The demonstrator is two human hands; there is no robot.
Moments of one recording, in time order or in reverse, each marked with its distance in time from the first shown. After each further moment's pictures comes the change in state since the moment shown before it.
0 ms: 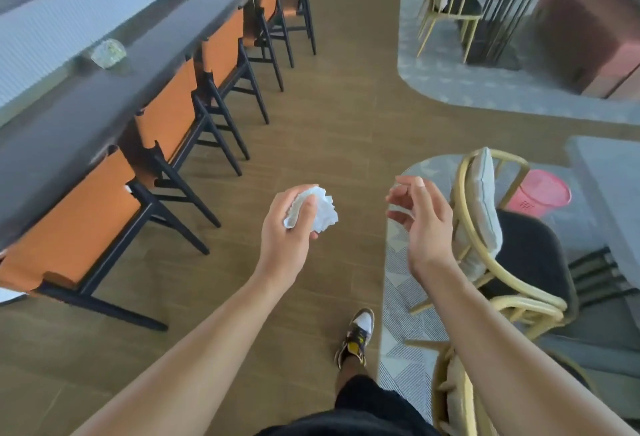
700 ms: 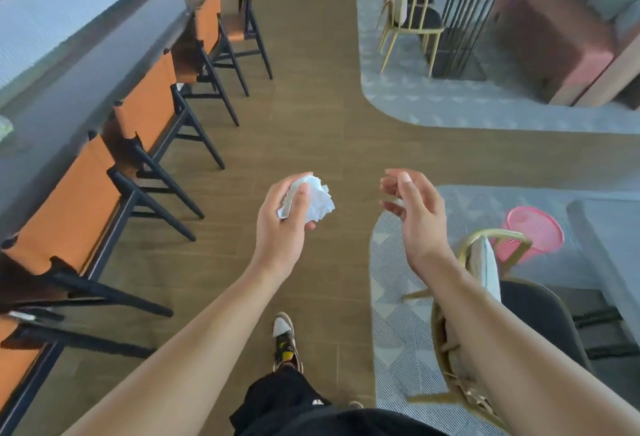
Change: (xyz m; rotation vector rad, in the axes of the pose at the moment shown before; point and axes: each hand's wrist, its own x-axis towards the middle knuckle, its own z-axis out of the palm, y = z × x) left_hand 0.405 0.019 0.153 -0.057 -0.118 0.032; right_hand 0.404 -0.001 0.029 -0.058 0.034 -0.060
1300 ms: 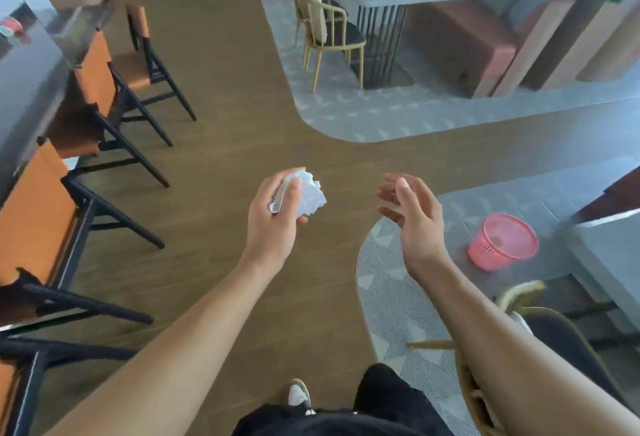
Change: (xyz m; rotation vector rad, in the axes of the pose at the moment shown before) left_hand 0.362 -0.011 0.045 -0.015 -0.285 0.059; right_hand 0.279 0.024 0.070 0.000 0.319 -0.031
